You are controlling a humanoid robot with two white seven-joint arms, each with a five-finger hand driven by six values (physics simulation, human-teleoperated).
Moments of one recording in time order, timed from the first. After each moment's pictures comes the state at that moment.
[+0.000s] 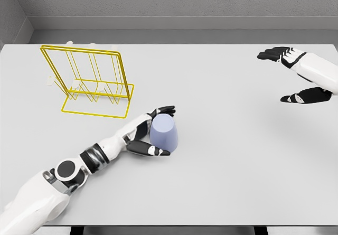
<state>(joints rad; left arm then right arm) -0.26 0.47 -0.76 -1.47 0.56 -0.23 -0.26 -0.23 -0.74 -0.01 -1.61 0.09 -0.61 0.61</state>
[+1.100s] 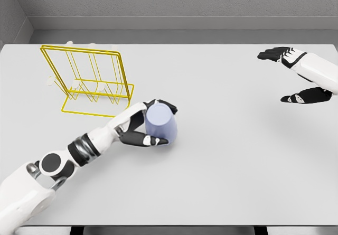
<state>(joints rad) -0.27 0.57 -0.73 -1.68 0.57 -0.24 -0.27 -0.23 -0.74 -0.01 -1.61 0.09 -0.61 0.61</state>
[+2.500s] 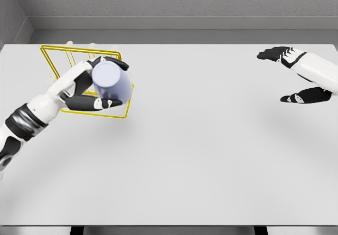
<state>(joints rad) -0.26 0.75 -0.46 -1.78 0.60 -0.24 -0.26 -0.23 -0.74 -0.01 -1.61 0.09 -0.61 0.61</state>
